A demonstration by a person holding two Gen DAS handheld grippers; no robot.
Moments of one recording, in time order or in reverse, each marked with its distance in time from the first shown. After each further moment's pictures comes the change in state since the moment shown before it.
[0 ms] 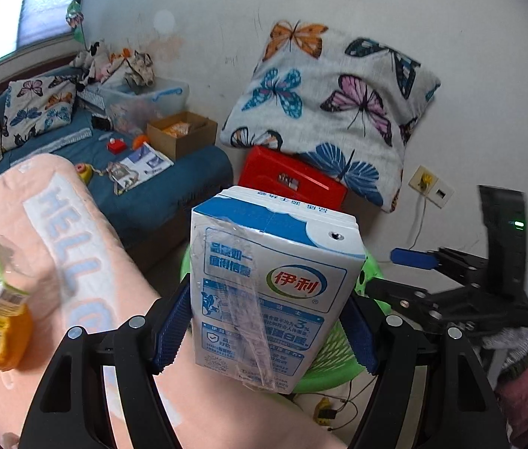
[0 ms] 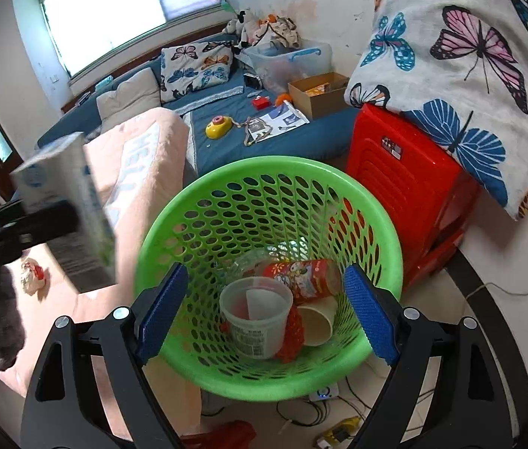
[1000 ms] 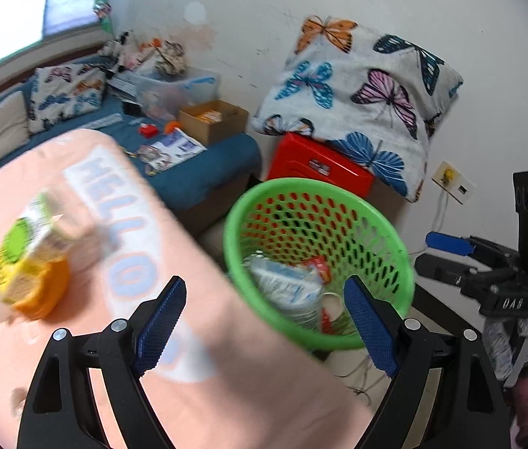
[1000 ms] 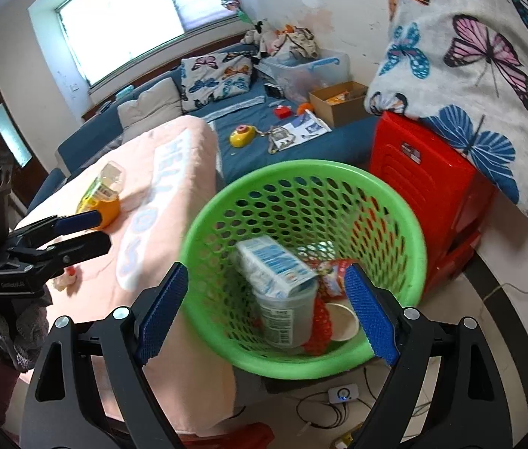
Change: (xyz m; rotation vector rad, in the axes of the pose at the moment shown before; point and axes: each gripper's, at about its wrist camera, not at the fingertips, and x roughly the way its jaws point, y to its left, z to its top) left arm -0.038 0.025 -0.037 -0.045 0.002 0.118; right arm -0.022 0.028 -0.010 -0.011 -0.043 0.084
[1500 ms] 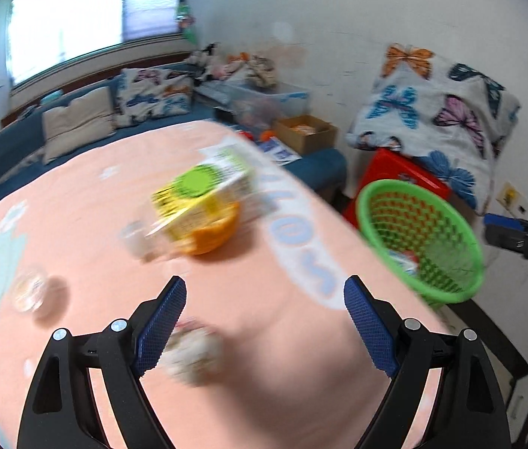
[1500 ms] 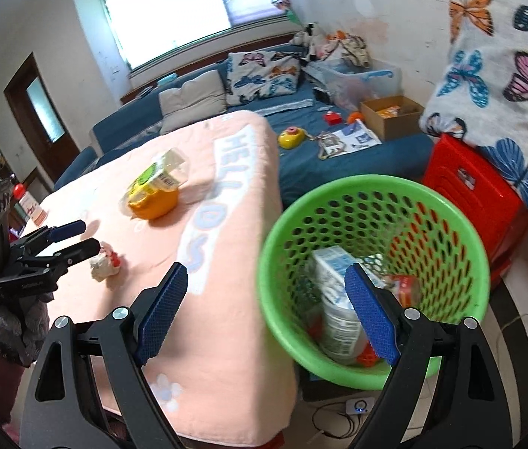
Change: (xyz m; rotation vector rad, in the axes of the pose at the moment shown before) left arm -0.083 0.093 -0.064 -0.106 -0.064 0.296; right arm 0.013 0.073 0.006 -0.115 0.002 0.111
